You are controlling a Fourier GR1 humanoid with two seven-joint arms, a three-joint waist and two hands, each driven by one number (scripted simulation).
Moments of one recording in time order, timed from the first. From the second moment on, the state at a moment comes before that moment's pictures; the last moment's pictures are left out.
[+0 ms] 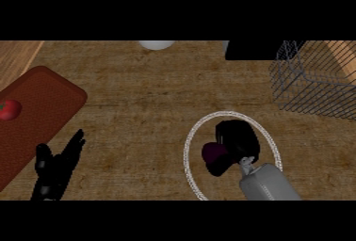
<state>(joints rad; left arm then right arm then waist) 0.13 0.23 0.00 -1.47 0.08 0.01 0.25 -0.28 -0.11 0.43 -1.37 1.05 0.24 0.49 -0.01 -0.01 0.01</state>
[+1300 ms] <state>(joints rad) 0.12 0.20 -0.01 -1.49 0.05 0.02 0.26 -0.73 -0.20 -0.14 -1.97 0.77 0.15 0.96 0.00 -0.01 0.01</state>
